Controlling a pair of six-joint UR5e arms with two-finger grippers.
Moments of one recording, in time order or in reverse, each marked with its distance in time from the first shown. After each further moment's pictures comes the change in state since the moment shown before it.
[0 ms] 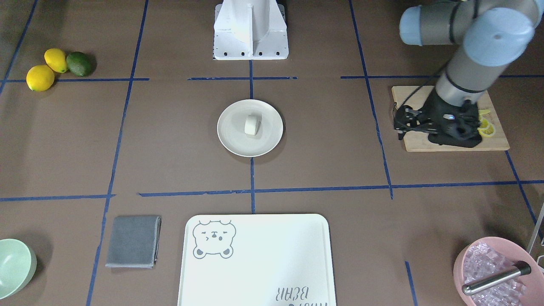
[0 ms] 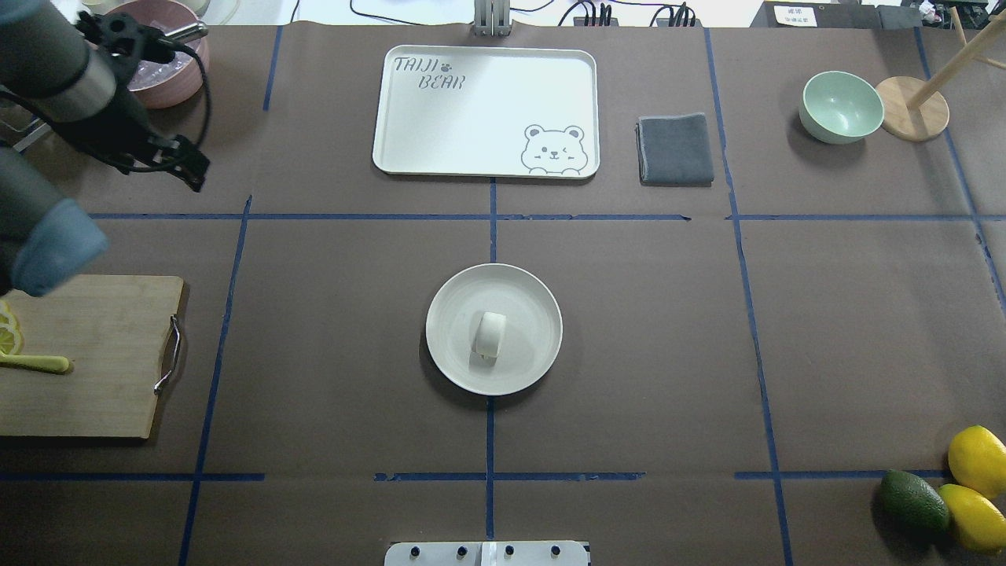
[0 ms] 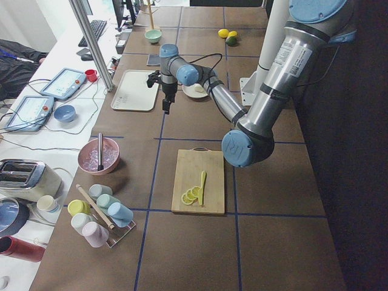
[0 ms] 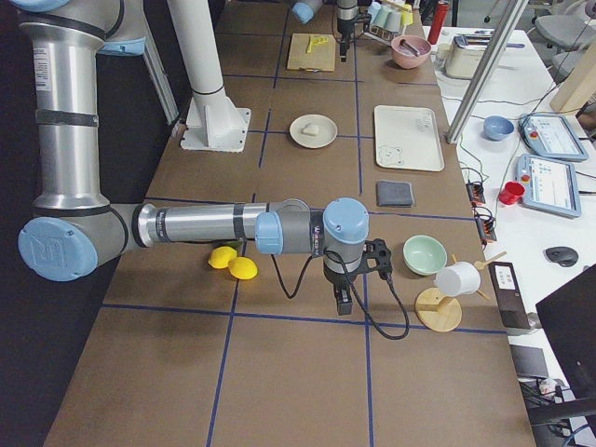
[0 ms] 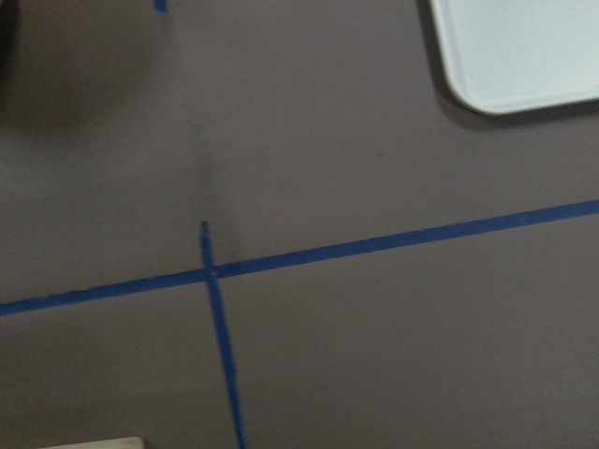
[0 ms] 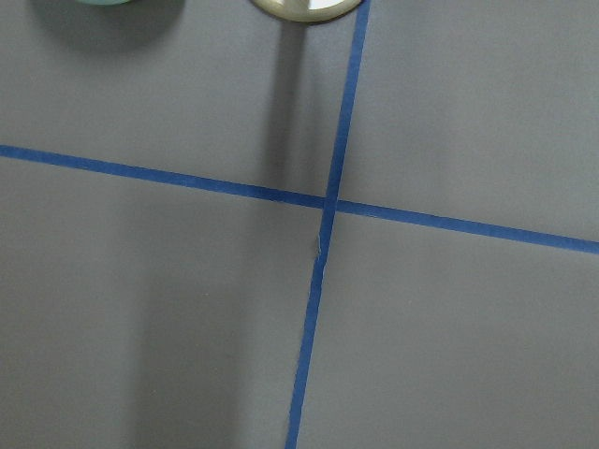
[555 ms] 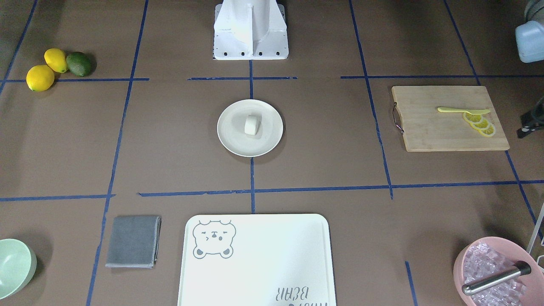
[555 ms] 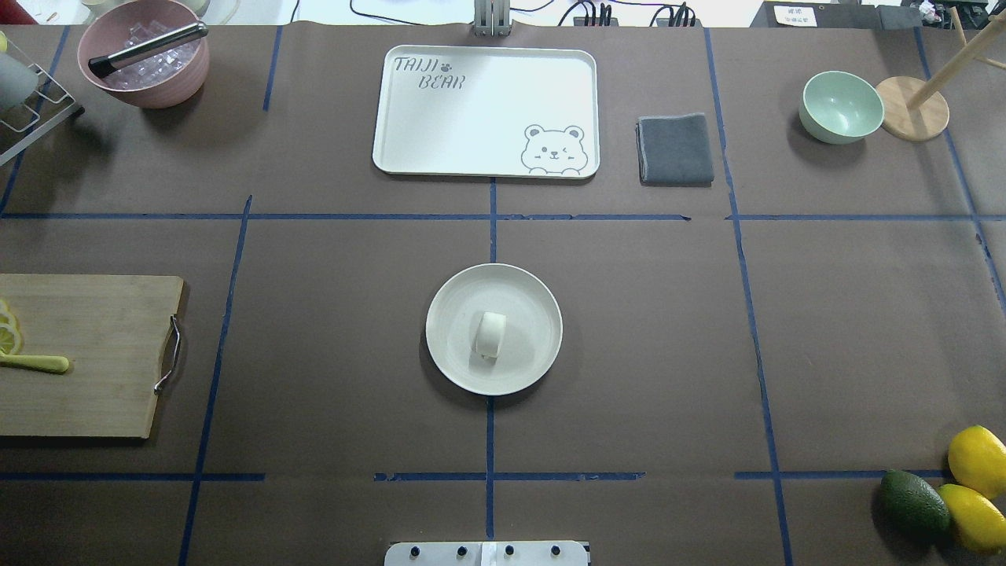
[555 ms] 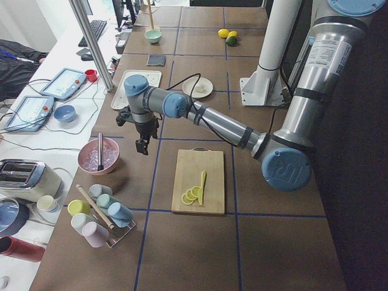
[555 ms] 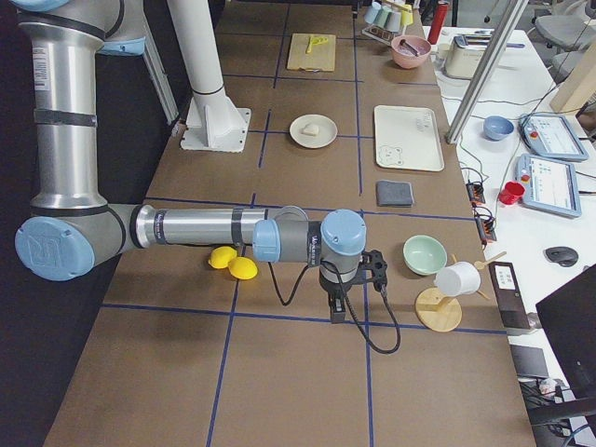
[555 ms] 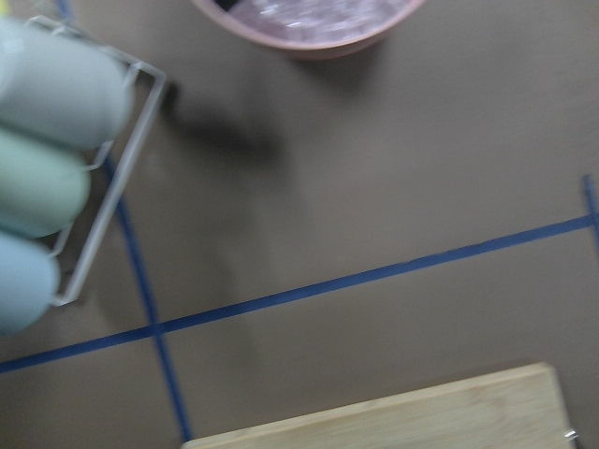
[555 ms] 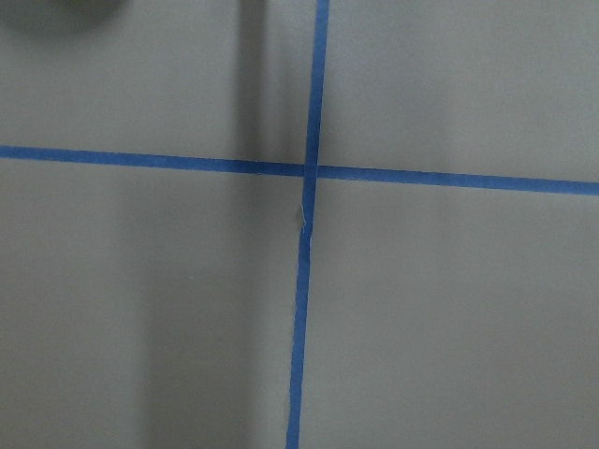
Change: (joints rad) left arm -0.375 0.138 0.185 0.023 -0.170 0.504; right arm 0.006 -0.016 -0.031 -0.001 0.030 0.063
